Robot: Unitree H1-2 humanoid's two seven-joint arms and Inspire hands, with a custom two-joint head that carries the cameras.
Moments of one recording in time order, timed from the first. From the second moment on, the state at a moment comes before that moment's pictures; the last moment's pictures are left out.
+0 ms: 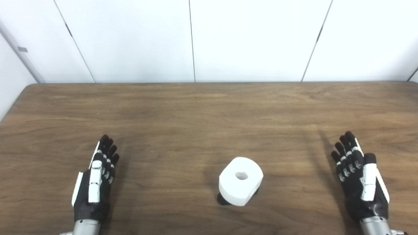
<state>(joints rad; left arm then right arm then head) 0.23 0.12 0.20 -0.21 -0.30 -0.08 -0.12 0.19 -0.15 -0.17 -0.18 0.34 -0.03 0.12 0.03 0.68</state>
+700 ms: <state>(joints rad) 0.24 0.14 0.20 -0.21 -0.31 -0.07 -0.13 0.19 -0.15 -0.17 -0.18 0.32 -0.04 0.11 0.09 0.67</state>
